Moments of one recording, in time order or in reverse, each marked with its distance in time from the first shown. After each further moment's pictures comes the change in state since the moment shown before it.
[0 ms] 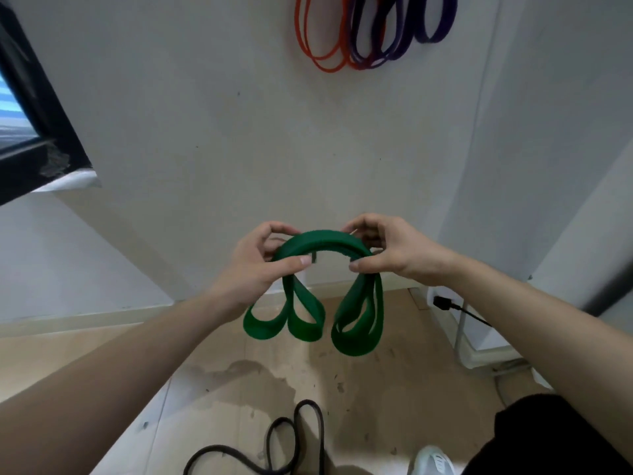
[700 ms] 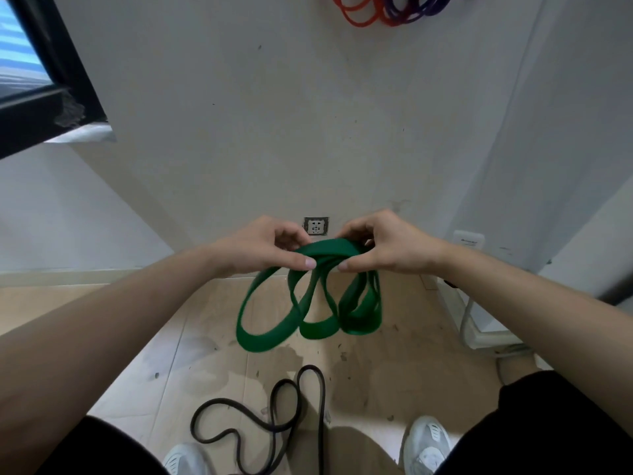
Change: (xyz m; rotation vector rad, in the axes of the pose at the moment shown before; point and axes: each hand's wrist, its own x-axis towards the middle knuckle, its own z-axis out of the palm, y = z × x) left_hand 0.000 -0.013 -0.029 0.363 -0.380 -0.118; right_hand 0.008 0.006 0.038 -0.300 -0.162 -0.049
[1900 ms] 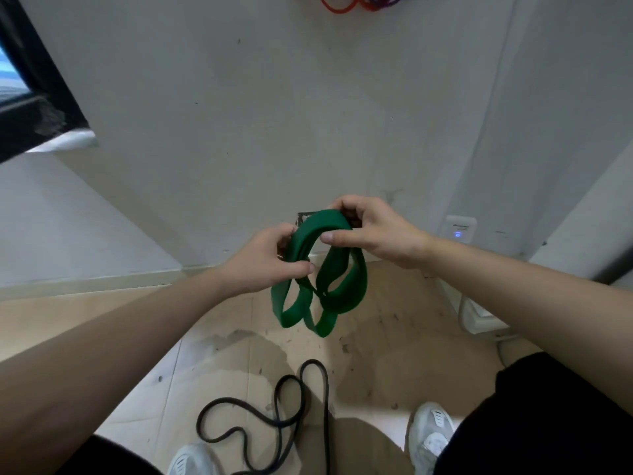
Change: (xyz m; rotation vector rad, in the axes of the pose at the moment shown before) left_hand 0.008 -0.019 0.032 0.035 0.171 0.018; right_hand 0.007 0.011 0.012 0.303 0.169 -0.024
